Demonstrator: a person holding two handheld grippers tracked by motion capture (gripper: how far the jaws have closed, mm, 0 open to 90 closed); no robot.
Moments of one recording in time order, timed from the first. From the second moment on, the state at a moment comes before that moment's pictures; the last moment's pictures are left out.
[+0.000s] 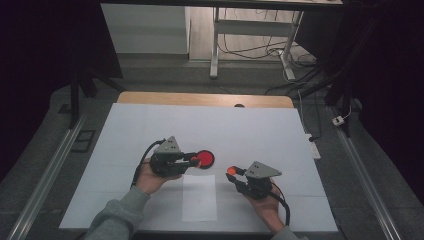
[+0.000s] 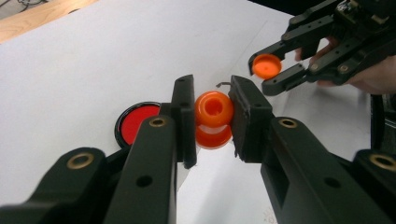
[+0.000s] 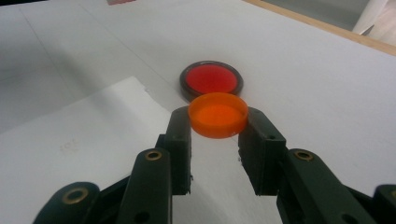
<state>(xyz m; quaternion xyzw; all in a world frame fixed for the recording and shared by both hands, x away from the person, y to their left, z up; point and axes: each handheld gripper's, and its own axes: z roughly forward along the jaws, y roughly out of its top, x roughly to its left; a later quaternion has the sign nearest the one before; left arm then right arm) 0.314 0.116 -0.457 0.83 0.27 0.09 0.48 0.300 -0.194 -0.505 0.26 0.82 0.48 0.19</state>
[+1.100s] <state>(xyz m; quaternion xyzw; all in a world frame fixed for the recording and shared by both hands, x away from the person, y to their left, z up) 0.316 0.120 -0.455 0.83 0.27 0.09 0.48 0.285 -0.262 -0.503 0.30 0.80 0.48 0.21</state>
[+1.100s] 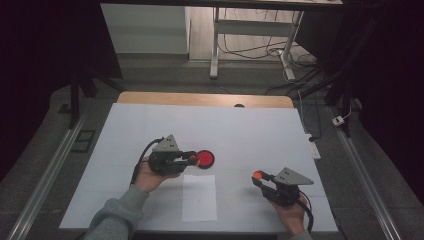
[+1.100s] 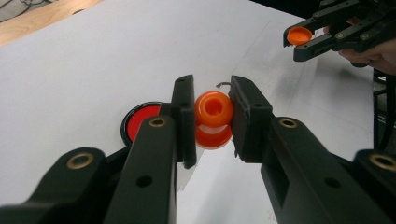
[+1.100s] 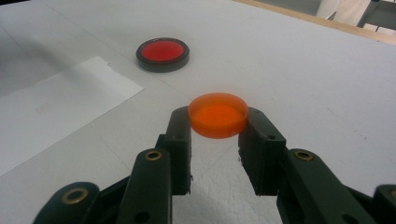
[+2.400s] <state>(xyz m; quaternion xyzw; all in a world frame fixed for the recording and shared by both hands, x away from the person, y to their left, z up) 0.327 0.119 -0.455 0.83 0.27 0.10 0.47 0.286 -0.262 -0.504 0.31 0.80 0.47 0.21</state>
